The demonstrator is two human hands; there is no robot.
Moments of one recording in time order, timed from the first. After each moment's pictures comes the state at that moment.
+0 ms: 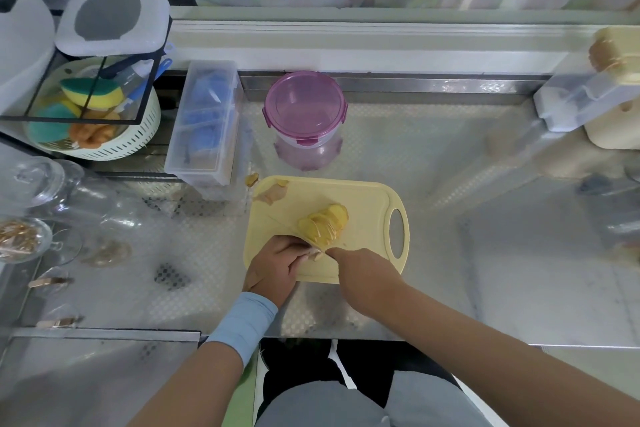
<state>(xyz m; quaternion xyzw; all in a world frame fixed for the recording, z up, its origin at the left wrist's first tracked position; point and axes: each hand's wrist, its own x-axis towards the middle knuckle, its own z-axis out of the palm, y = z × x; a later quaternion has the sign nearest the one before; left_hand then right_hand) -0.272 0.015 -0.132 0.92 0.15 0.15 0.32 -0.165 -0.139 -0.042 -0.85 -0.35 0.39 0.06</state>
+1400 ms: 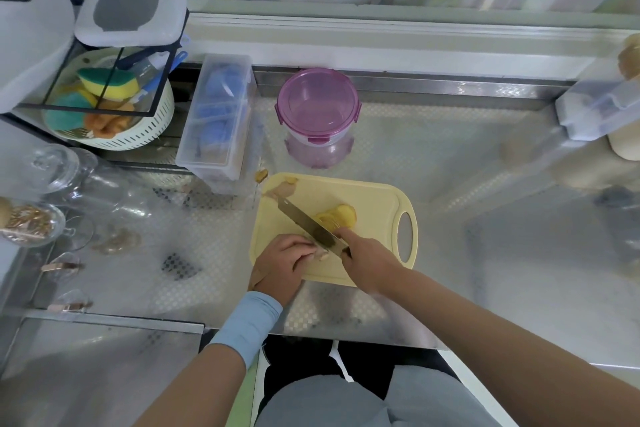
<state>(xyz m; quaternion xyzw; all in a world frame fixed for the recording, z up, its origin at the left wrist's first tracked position) -0.273 0.014 -0.135 0.92 0.18 0.11 0.33 -0.137 -0.131 -0.090 -0.83 -0.32 0.42 0.17</state>
